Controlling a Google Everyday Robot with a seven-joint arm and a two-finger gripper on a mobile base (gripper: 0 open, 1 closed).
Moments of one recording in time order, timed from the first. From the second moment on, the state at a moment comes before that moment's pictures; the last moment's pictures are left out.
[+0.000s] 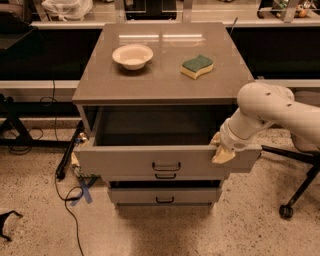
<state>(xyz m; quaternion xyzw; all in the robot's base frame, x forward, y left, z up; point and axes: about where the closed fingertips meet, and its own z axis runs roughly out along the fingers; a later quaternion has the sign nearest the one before) 0.568 -0.193 0.646 -0.70 0.70 0.06 0.13</state>
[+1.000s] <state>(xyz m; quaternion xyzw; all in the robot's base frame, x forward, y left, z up) 0.567 -0.192 0.642 -0.70 0.70 0.06 0.13</state>
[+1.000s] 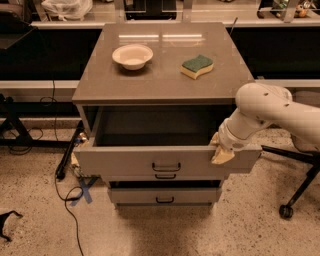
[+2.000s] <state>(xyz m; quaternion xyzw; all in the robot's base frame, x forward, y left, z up) 0.556 -0.189 0.649 -0.71 0.69 0.06 0.11</state>
